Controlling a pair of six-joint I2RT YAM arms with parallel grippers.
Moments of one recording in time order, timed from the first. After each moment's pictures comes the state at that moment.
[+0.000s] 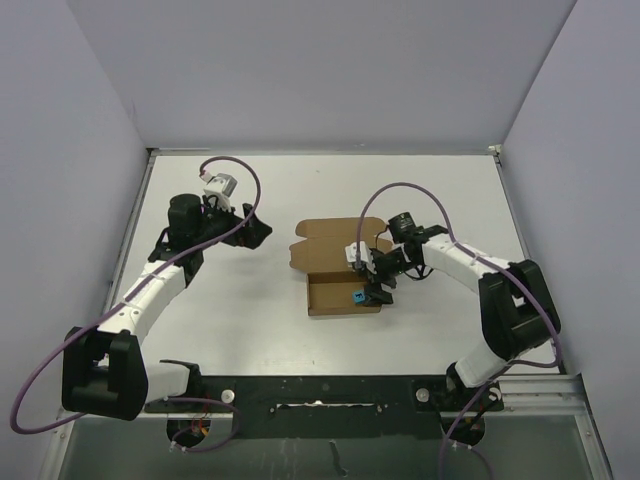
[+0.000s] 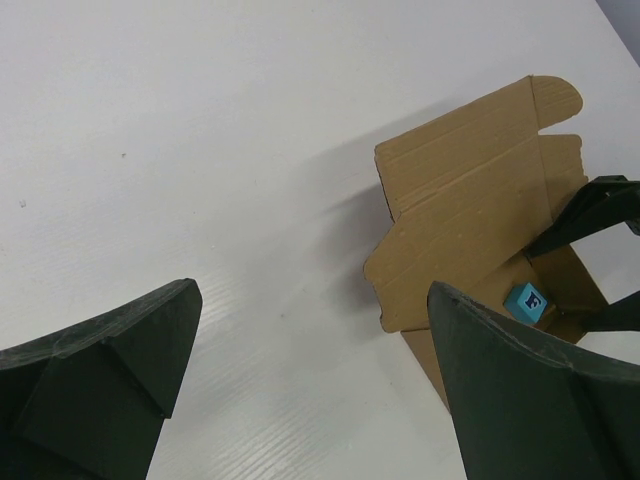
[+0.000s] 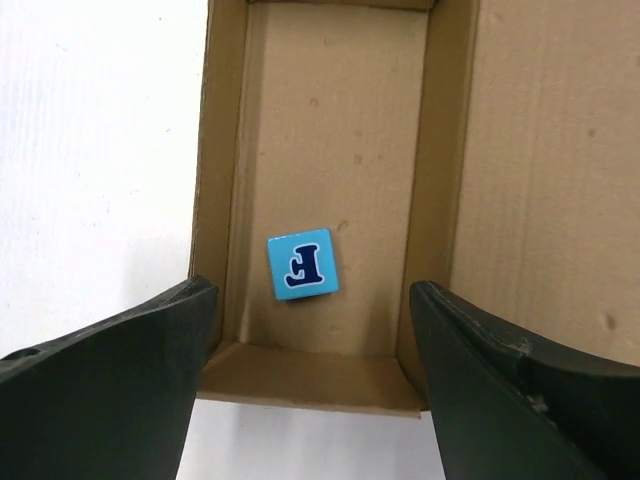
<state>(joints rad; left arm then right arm) -0.17 1.26 0.79 0.06 0.48 -0.19 0.40 1.61 0.96 -0.65 -0.78 -1.19</state>
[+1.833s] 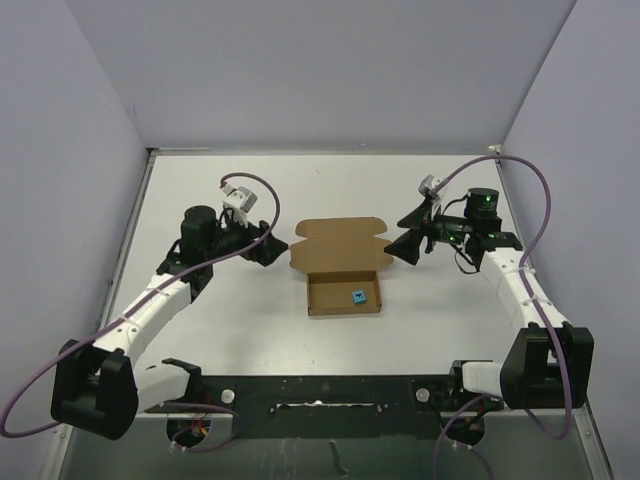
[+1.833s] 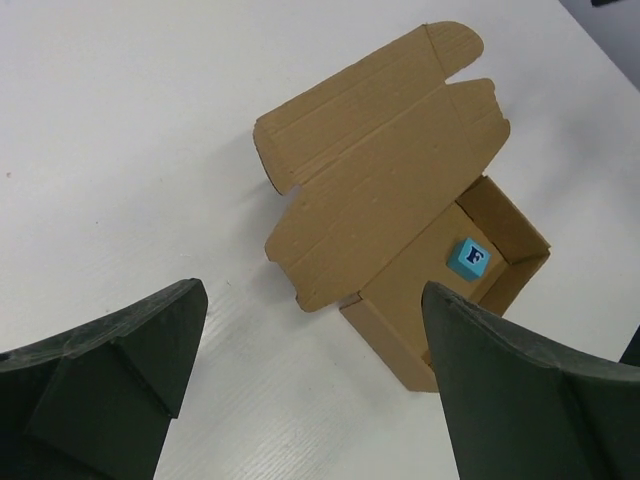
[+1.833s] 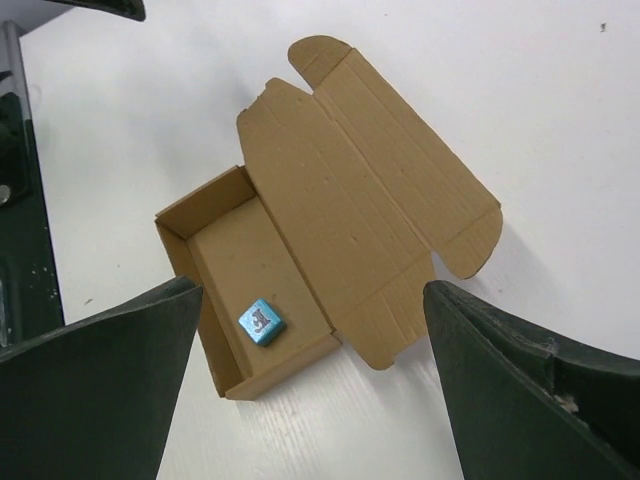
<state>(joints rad) -0.32 1.16 0.71 0.08 0.49 -0.14 0.00 1.26 0.91 -0.28 -1.07 -0.37</state>
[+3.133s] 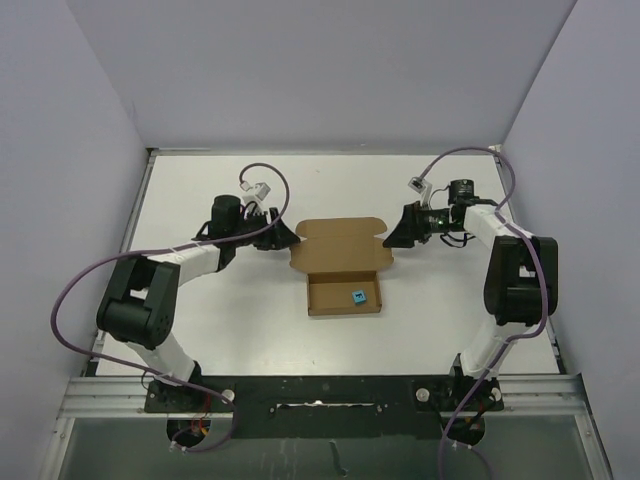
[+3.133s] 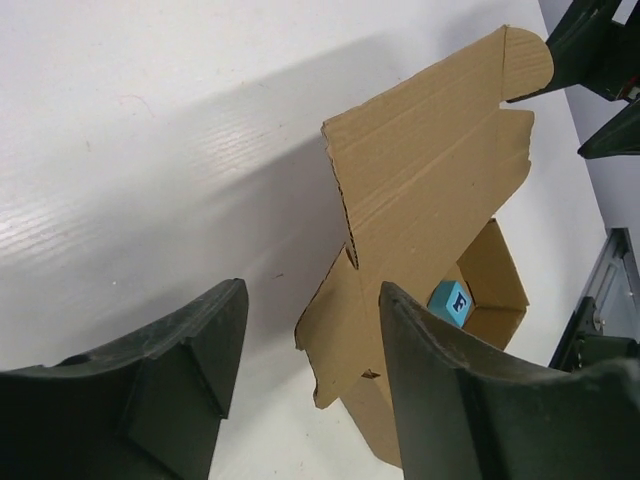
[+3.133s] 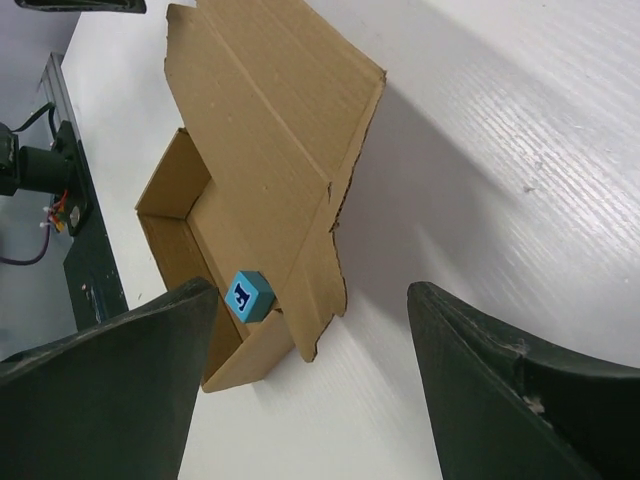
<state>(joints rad) -0.30 1.66 0.83 0.31 0.59 -0.47 -0.04 1.79 1.19 -0.56 -1.07 -0.34</state>
